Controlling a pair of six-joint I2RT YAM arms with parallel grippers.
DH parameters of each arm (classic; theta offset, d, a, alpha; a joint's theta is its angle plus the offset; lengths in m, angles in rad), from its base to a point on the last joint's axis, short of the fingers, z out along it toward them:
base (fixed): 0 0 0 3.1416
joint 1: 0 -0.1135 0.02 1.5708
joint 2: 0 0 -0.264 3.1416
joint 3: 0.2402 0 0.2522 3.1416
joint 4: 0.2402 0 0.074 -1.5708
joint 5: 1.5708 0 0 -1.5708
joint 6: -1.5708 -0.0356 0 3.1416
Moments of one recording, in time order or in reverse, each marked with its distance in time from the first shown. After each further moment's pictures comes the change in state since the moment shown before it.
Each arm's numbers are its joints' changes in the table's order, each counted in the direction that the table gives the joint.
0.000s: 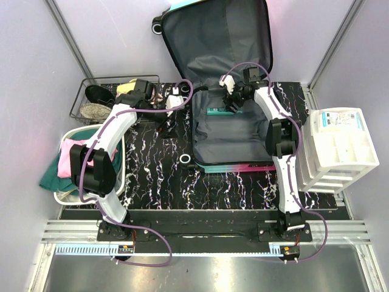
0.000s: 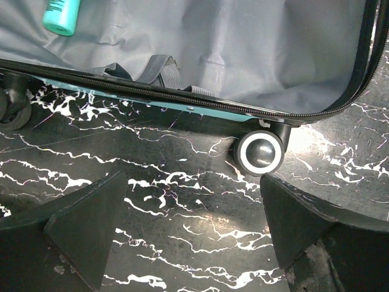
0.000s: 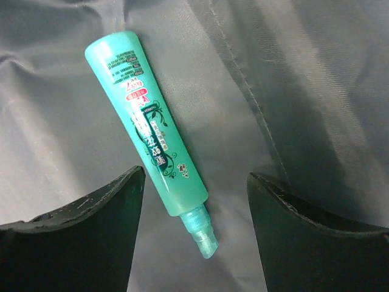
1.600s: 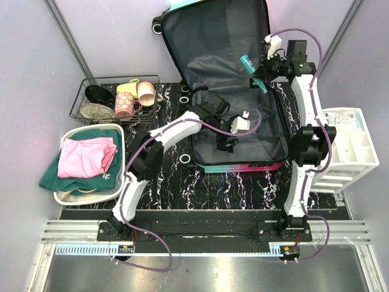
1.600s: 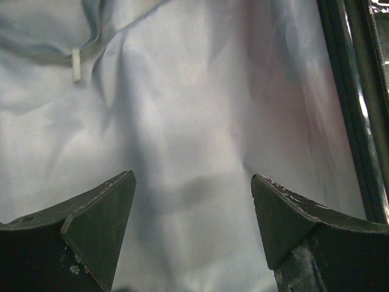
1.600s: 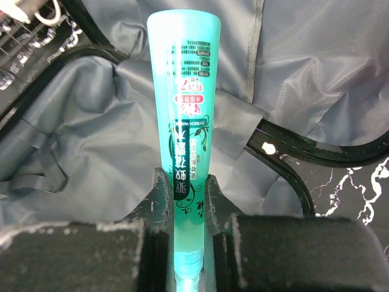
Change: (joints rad) left arm 0.472 0.493 0.423 -0.123 -0.062 0.051; right arm 0.182 -0.320 -0.021 -0.019 -0.044 -0.509
